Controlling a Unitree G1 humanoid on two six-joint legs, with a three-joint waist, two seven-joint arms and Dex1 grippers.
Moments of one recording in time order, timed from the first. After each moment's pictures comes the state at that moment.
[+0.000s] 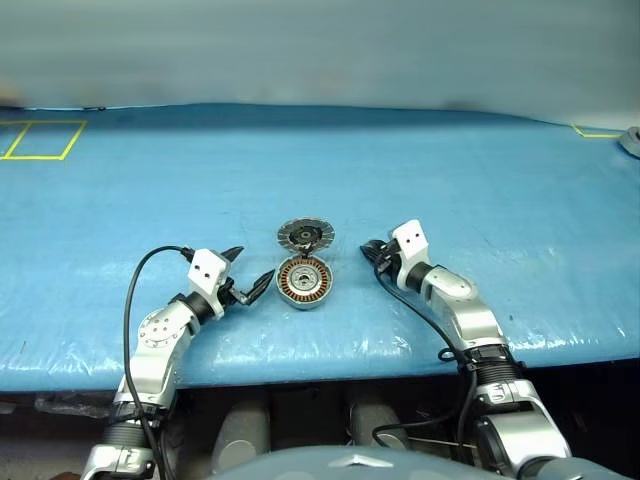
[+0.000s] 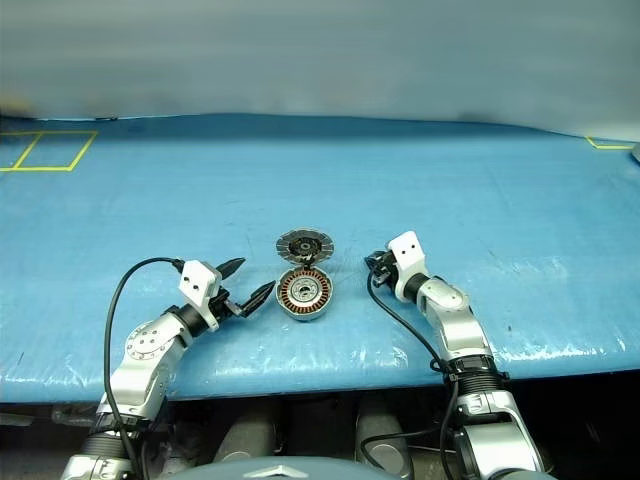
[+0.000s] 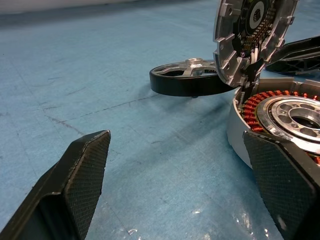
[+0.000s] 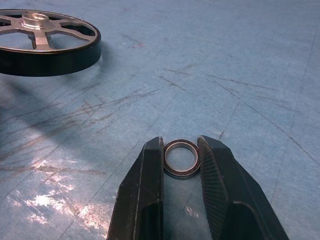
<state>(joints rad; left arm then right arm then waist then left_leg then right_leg) -0.03 0.34 -0.01 0.07 -0.21 -0.01 -0.64 -0.34 -0.29 0.04 0.35 0.10 0.20 0.59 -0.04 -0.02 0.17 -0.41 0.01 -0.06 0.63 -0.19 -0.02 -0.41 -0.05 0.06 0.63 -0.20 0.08</state>
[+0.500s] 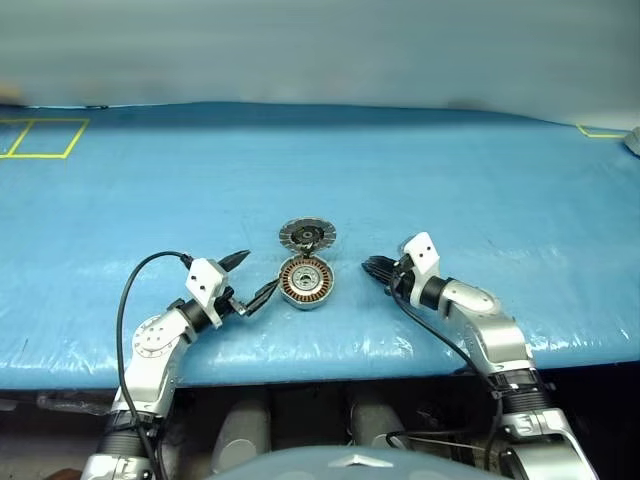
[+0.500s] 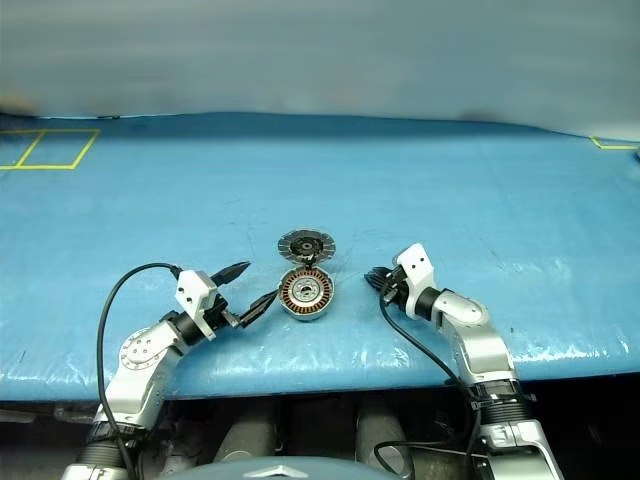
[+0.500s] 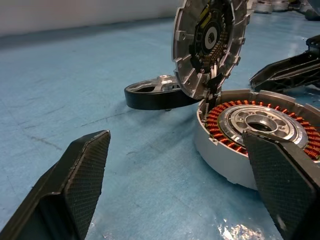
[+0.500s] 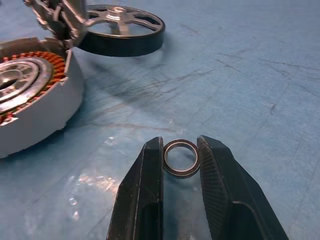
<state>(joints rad) 0.01 0.35 -0.01 0.09 -0.25 -0.16 -0.78 -0.18 -0.41 0.04 0.04 0.24 0.35 0.76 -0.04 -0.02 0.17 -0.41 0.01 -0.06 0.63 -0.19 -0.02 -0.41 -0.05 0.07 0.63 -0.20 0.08</state>
